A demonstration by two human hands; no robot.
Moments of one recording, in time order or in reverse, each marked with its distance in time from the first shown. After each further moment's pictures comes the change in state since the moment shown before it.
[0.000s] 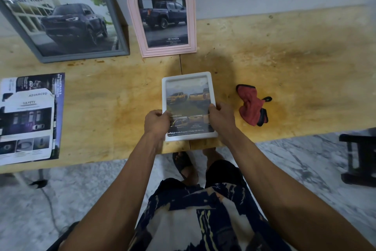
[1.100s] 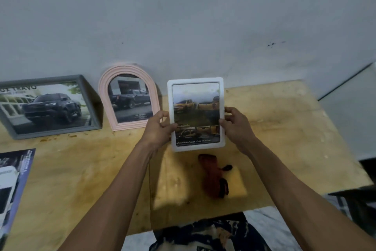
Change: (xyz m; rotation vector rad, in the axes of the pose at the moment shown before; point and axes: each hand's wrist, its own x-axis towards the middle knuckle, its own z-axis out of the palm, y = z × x) left_hand -0.023 0.184 0.099 -0.017 -0.382 0.378; right_hand 0.084 -0.125 -0.187 0.021 -0.028 -0.347
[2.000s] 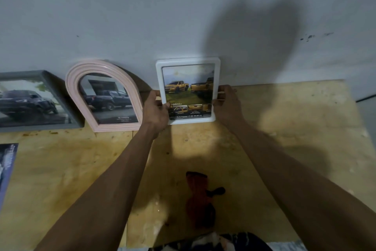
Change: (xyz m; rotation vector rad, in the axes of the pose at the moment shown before) left_hand 0.143 0.016 0.059 0.182 0.345 0.063; right_hand 0.170 -0.002 0.000 -0.262 -0.040 -0.110
